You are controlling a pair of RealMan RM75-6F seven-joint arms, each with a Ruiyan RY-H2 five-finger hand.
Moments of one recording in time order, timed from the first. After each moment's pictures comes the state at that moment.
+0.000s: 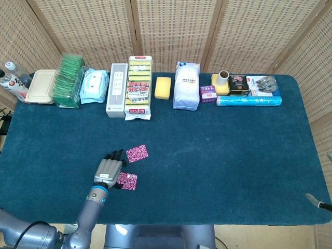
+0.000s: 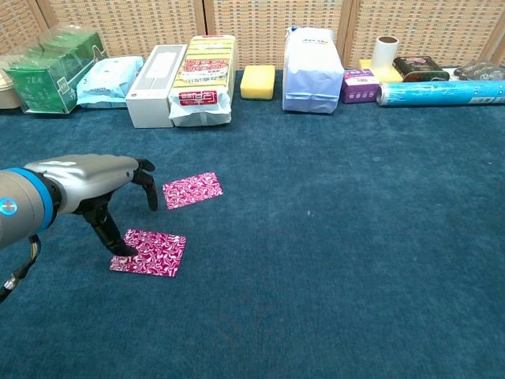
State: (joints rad) left arm -0.79 -1.64 -0.09 -1.92 0.49 1.35 0.91; right arm -0.05 -0.89 0.06 -1.69 -1.50 1.57 0.41
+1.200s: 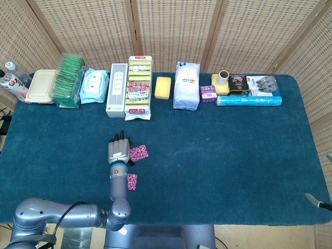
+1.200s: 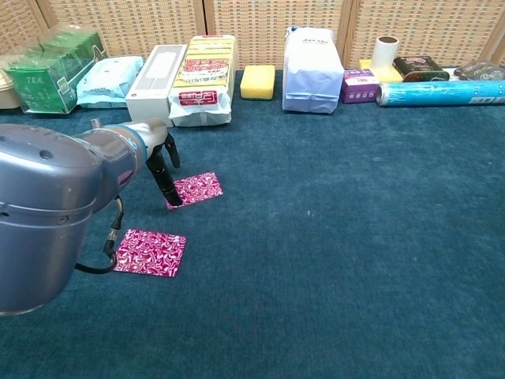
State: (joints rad) left arm -0.99 -1.94 -0.46 -1.48 0.18 1.45 1.00; right arm -0.05 -0.89 0.06 -1.67 -1.51 1.56 0.44
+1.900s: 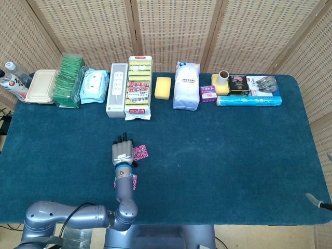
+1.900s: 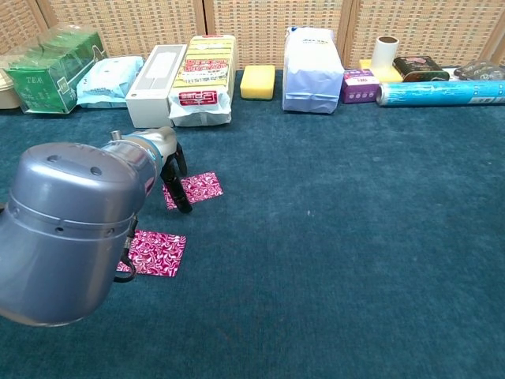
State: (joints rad) left arm -1.00 -2.03 -0.50 -1.40 0.19 1.46 1.02; right arm -0.05 -0.88 0.06 -1.67 -1.51 1.56 0.46
